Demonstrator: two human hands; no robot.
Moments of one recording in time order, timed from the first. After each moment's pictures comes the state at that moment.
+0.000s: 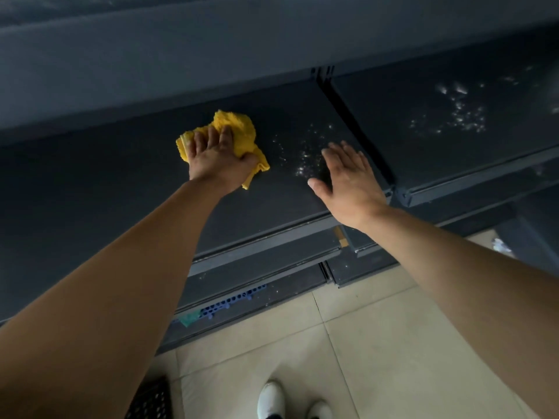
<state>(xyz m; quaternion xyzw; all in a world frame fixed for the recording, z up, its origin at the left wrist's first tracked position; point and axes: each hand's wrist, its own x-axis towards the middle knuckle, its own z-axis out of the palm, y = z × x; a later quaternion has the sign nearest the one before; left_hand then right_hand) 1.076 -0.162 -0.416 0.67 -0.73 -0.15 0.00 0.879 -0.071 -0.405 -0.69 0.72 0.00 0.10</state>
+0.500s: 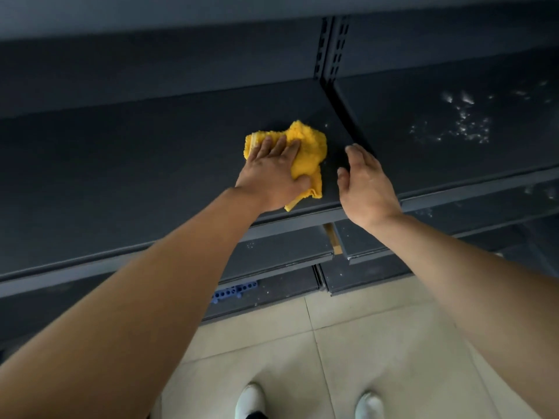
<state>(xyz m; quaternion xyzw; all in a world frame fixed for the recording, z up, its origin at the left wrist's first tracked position) 1.001 -0.111 -0.414 0.56 -0.81 -0.17 0.00 0.840 -0.062 -0.414 -0.68 0.72 -0.12 0.11</state>
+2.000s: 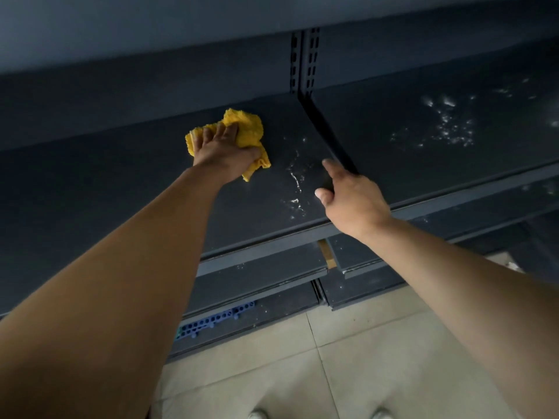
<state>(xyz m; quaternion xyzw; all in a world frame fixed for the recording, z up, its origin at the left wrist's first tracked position) 1.007 -0.184 -0.408 0.68 -0.70 -0.20 0.02 0.824 -0.069 -0.400 -0.66 0.73 -0.06 0.16</state>
